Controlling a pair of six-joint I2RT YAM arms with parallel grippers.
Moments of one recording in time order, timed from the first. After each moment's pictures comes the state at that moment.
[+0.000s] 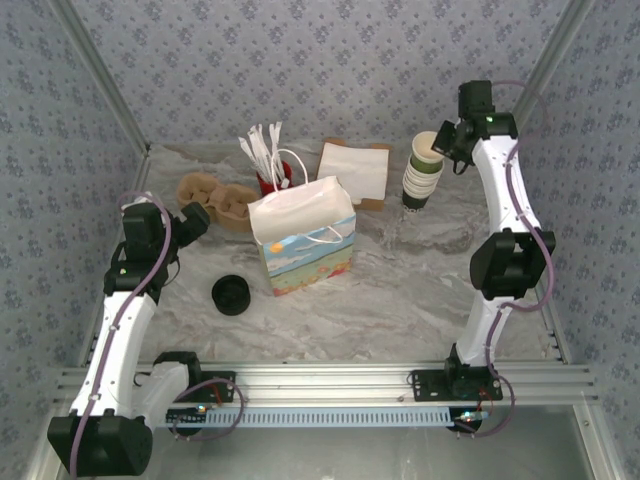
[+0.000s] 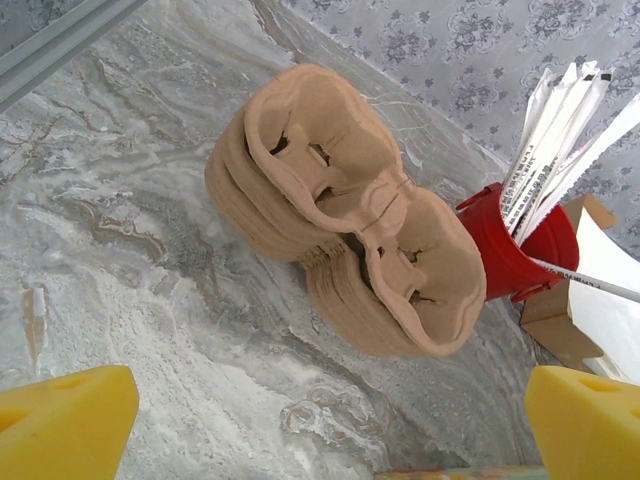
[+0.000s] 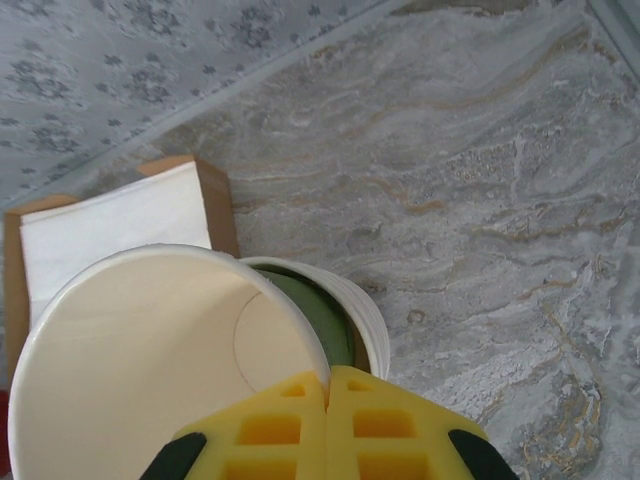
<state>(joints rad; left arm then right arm) -0.02 0.88 0.85 -0.53 -0.03 -0.58 0.02 1.93 2.11 -1.08 0.04 0.43</state>
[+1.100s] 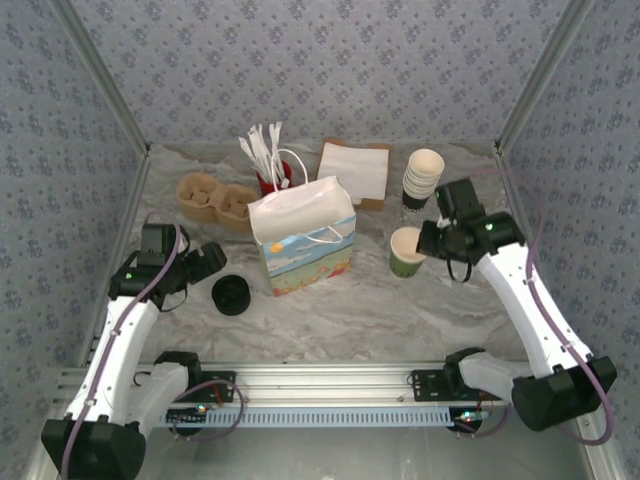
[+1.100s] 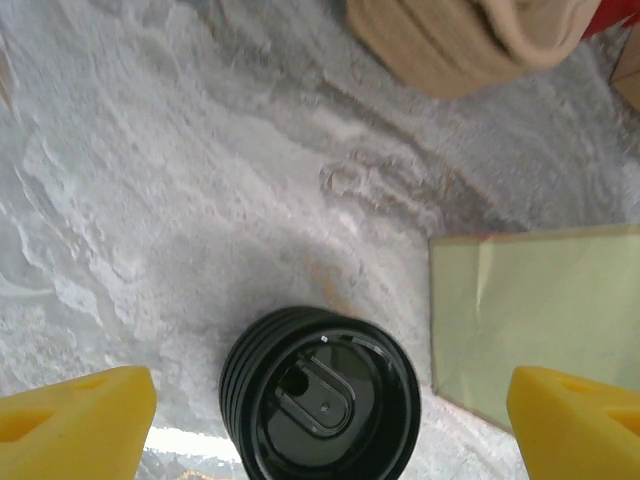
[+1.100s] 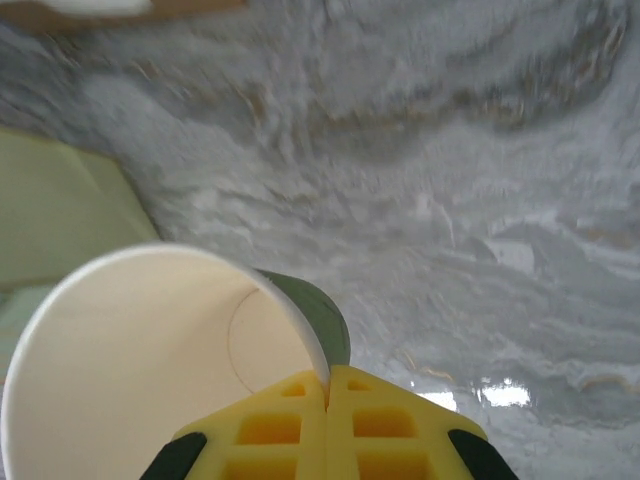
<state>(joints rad) -0.10 0.85 0.80 -0.89 0.09 -0.55 0.30 1.12 1.16 -1.11 0.03 0.51</state>
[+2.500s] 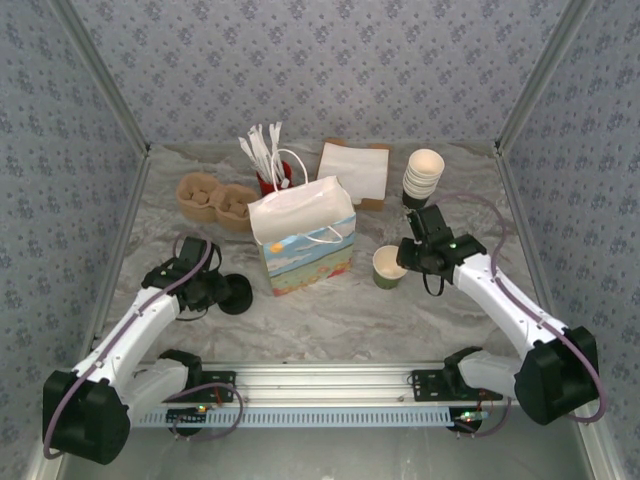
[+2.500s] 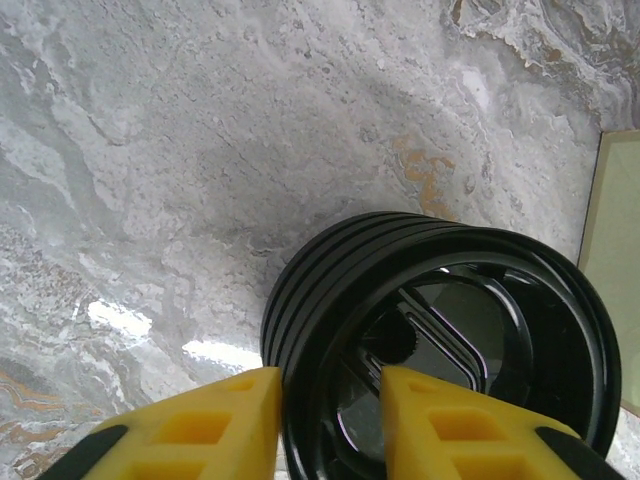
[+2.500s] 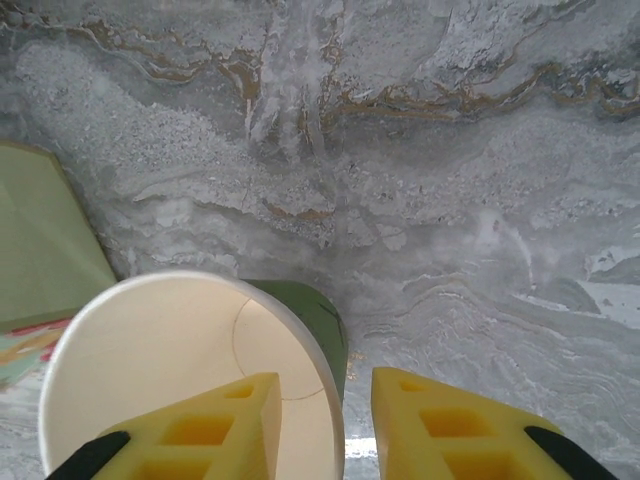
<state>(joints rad) -0.29 0.97 0.63 -0.84 -0.04 -0.74 0.40 1.18 0.88 -0.75 0.10 0.57</state>
